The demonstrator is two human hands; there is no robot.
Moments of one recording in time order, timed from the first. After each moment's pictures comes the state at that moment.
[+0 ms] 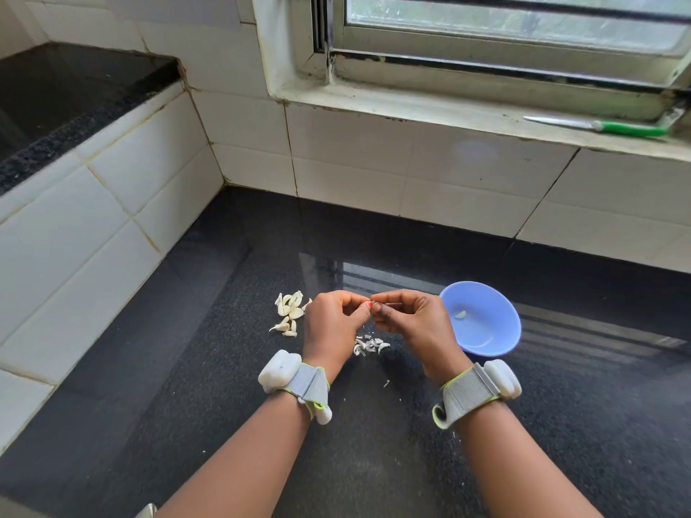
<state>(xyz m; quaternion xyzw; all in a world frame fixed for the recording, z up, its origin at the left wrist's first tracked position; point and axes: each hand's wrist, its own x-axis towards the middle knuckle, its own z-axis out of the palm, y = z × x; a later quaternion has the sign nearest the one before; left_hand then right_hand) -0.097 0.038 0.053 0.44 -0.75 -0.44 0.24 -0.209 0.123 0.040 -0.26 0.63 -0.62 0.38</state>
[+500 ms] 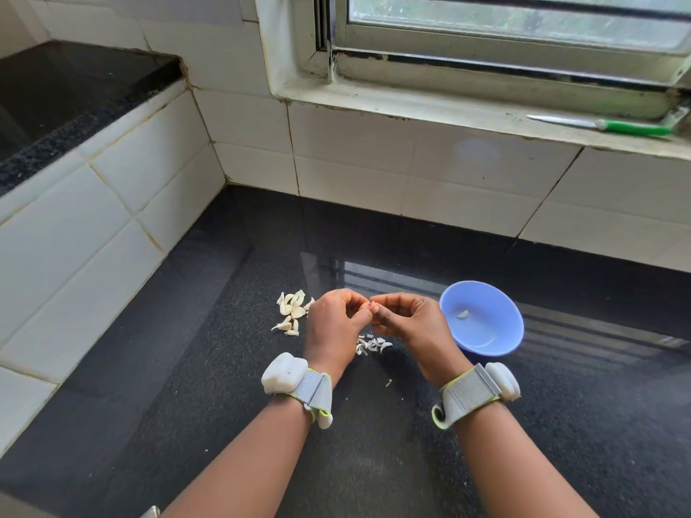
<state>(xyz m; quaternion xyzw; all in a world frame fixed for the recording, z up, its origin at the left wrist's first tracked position) -0.094 0.039 0.053 0.42 -0.79 -0.38 0.24 -0.204 0.122 0.037 -0.24 0.62 -0.62 0.42</state>
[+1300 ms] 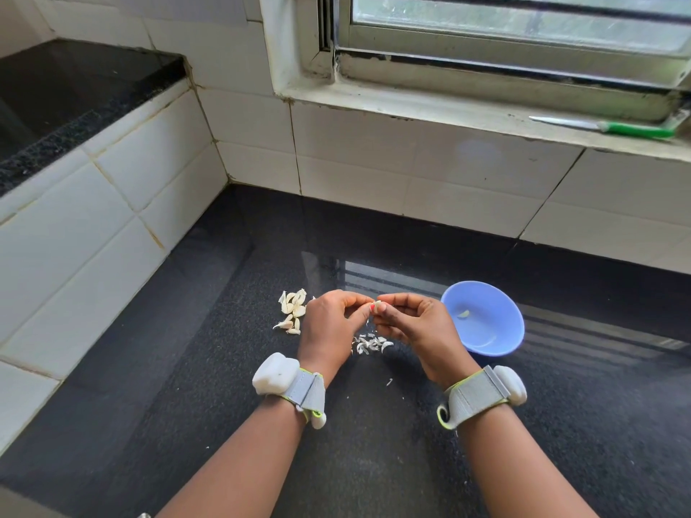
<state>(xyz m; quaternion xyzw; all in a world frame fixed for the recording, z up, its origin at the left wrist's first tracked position) -0.085 0.037 0.058 0.39 -0.80 -0.38 0.24 -0.206 0.126 0.038 -0.19 0.58 -0.65 0.45</state>
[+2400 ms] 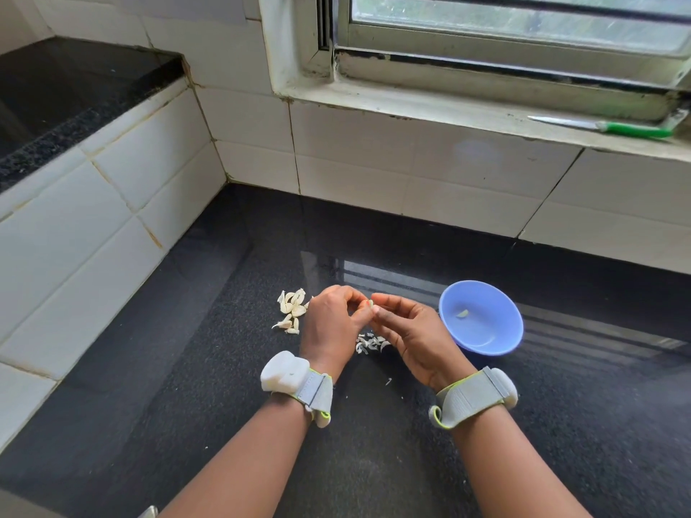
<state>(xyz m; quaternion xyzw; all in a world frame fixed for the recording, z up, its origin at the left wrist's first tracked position) -0.092 0.037 0.053 0.41 -0.81 -0.35 0.25 -0.197 0.124 0.045 -0.11 0.51 -0.68 0.51</state>
